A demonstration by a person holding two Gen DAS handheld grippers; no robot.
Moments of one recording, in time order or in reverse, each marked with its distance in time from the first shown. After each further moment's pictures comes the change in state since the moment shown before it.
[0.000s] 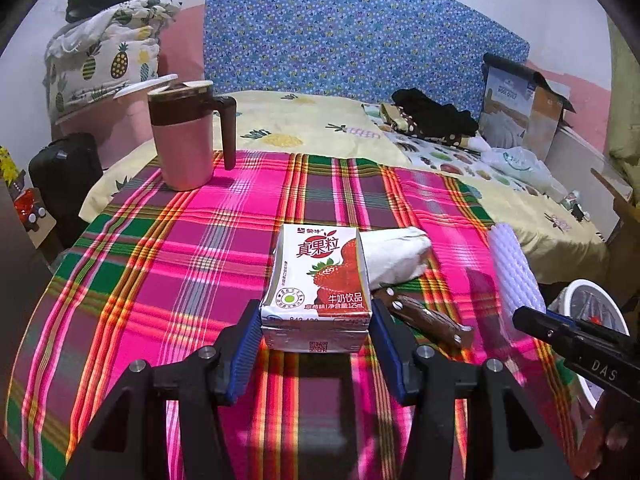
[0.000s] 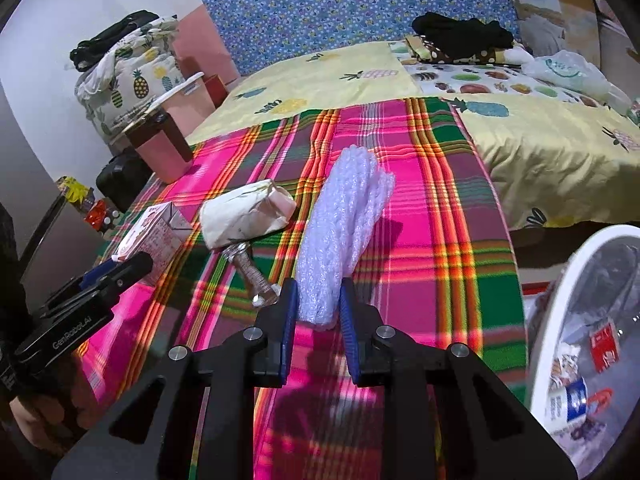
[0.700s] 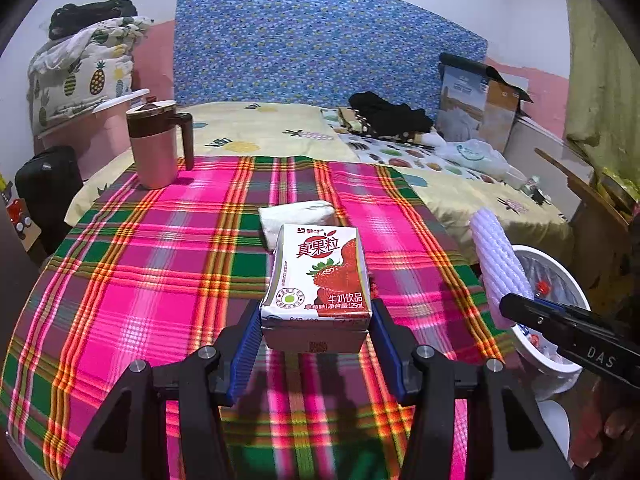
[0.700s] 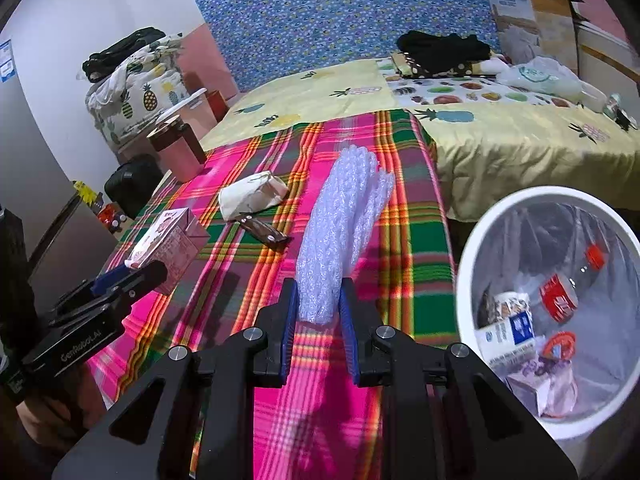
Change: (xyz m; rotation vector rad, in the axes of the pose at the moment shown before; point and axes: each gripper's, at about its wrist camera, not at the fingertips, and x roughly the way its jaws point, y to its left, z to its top) left arm -0.070 -0.056 -0.042 0.063 -0.019 -0.103; right arm -0.055 -0.015 -0.035 0.009 -0.058 -0.014
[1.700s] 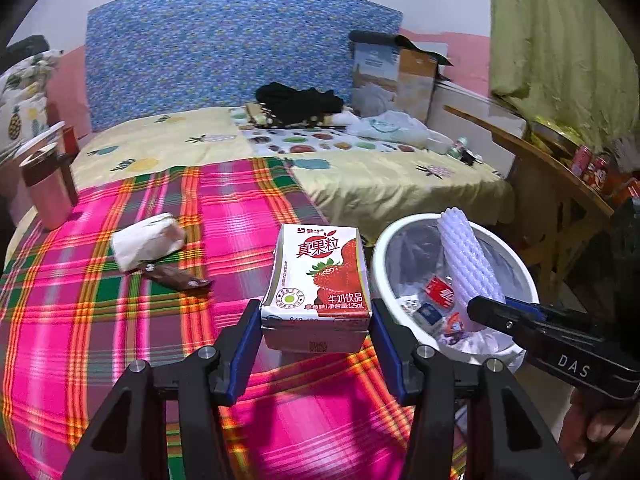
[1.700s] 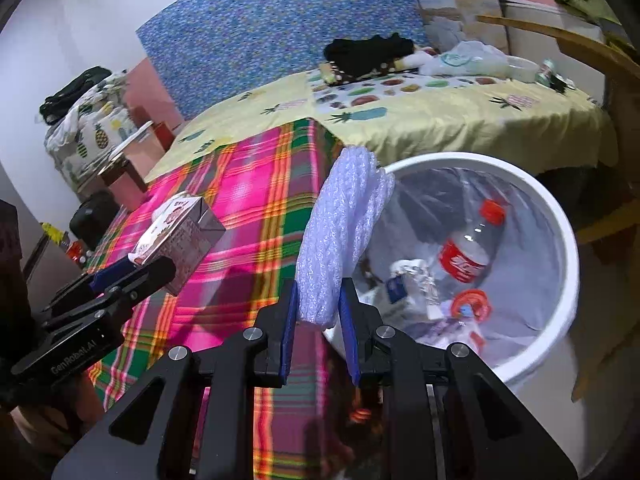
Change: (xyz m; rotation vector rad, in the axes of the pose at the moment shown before) left arm 0.018 -0.127 -0.001 0.186 0.032 -0.206; right arm -0.050 -0.074 -0.031 0.144 -0.058 -0.137
